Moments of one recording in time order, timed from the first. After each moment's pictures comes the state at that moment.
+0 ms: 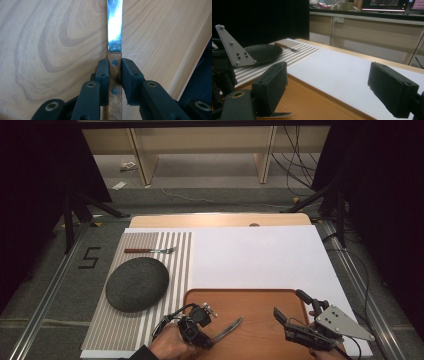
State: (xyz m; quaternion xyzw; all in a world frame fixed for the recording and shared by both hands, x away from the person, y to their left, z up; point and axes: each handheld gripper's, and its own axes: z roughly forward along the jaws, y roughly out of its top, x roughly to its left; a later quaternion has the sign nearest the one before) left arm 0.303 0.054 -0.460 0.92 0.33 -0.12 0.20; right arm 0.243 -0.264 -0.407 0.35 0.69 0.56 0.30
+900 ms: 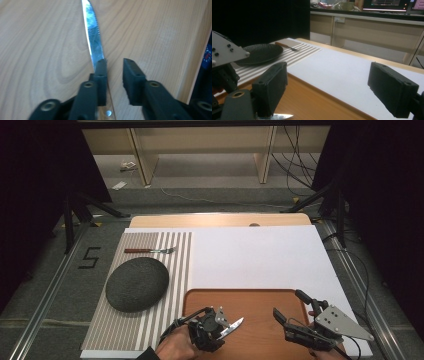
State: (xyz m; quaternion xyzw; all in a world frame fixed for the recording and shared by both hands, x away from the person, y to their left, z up) left arm 0.282 0.025 -0.443 0.95 0.22 -0.01 0.23; right arm 0.243 -0.263 -0.407 0.35 0.69 0.56 0.30
